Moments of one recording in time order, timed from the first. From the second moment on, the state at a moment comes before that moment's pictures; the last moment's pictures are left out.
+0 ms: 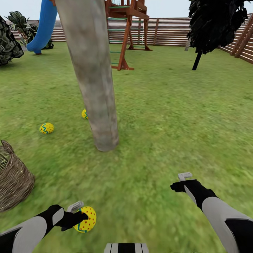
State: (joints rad) left arm -0.79 0.16 0.35 -0.01 -0.04 0.52 -0.27; right arm -0.88 -0.16 0.03 -0.27 0.13 0.35 0.11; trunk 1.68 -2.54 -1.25
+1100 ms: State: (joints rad) left arm -0.79 0.15 0.35 0.01 -0.04 0.52 -0.27; right arm -0.88 -0.16 0.03 -0.24 0.12 0.35 0.11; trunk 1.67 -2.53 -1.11
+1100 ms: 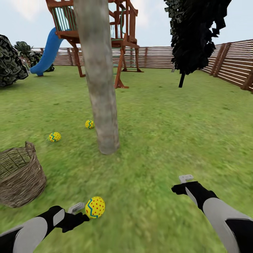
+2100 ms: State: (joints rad) left arm -0.75 0.15 0.34 0.05 -0.05 0.50 -0.26; right arm -0.79 -0.17 0.03 -0.10 0.14 0.33 0.09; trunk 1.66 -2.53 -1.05
